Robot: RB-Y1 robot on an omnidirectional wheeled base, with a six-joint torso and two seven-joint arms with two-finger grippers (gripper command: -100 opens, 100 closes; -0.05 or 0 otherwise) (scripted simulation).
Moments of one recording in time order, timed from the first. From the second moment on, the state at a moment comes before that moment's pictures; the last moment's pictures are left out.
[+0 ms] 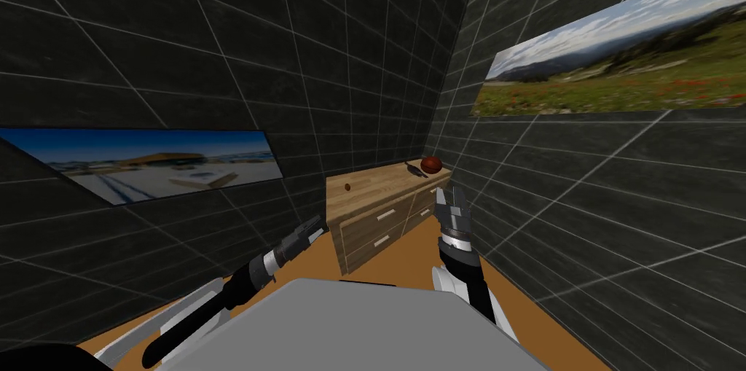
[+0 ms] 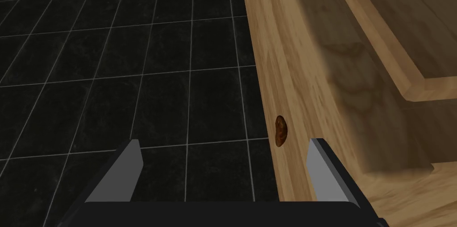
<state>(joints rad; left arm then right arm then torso) 0.64 0.92 -0.20 -1.95 0.01 -0.56 0.53 0.51 0.03 0.00 -2.22 0.08 -0.63 -0.05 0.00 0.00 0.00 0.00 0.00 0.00</state>
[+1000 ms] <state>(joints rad) 0.70 1.21 -0.27 -1.82 0.05 -0.58 0.72 0.51 0.03 0.00 -2.22 0.08 -0.63 -0.05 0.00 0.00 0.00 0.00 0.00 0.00</state>
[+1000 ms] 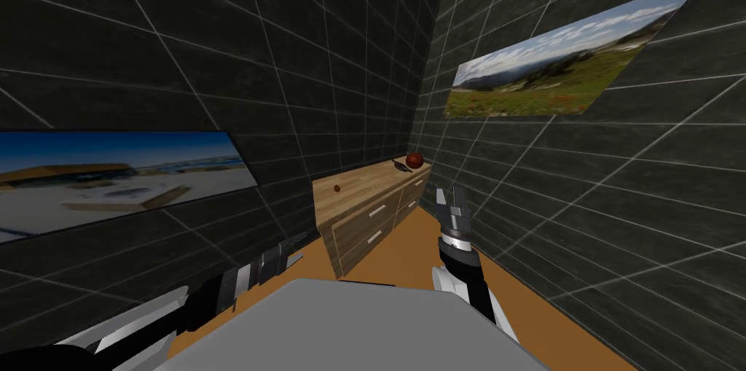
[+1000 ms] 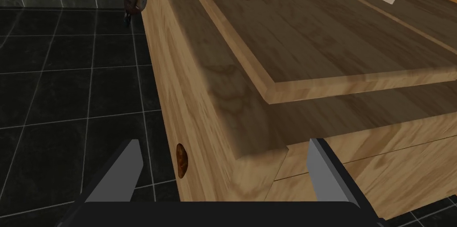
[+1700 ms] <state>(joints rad) 0.76 1.42 -0.32 -1.72 0.08 -0.58 0.87 0.51 0.03 0.00 -2.22 0.08 -0.63 -0.05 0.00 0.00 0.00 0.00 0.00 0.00</state>
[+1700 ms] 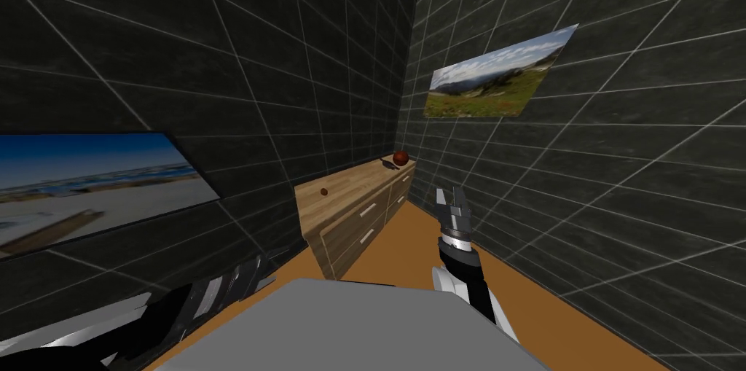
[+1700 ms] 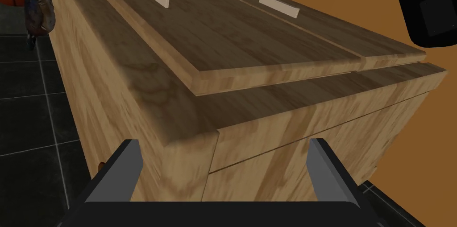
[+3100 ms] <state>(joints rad) 0.85 1.84 -0.47 -1.50 0.13 -0.59 1.23 0.51 0.03 0.00 -2.22 0.08 -0.63 -0.05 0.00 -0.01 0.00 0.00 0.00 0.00</state>
